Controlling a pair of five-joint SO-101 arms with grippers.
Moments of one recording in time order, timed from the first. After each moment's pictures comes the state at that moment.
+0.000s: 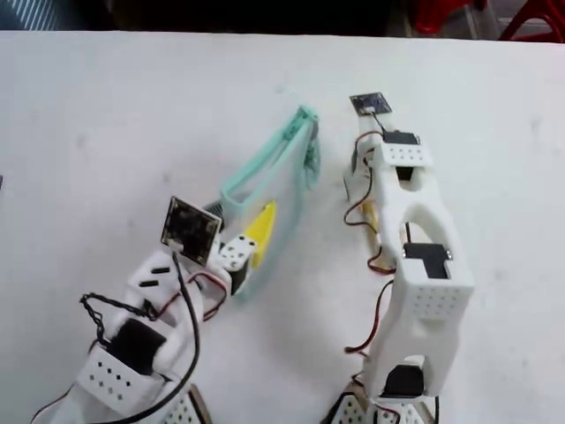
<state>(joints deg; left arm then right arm) 24.0 -79.6 78.9 26.6 4.4 -1.8 28.4 -1.5 61.1 15.4</state>
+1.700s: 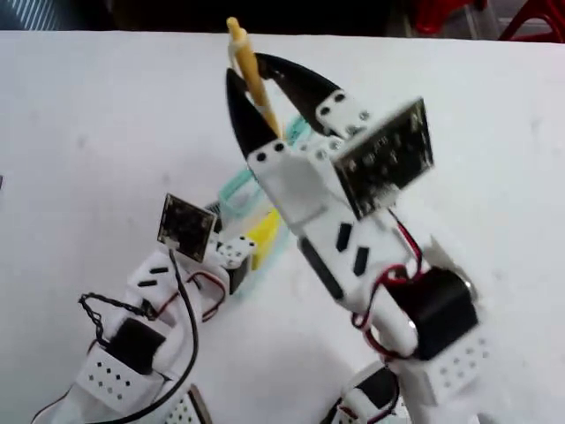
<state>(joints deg) 23.8 -79.6 78.9 27.7 6.5 -37.6 -41.9 1.1 43.2 12.1</state>
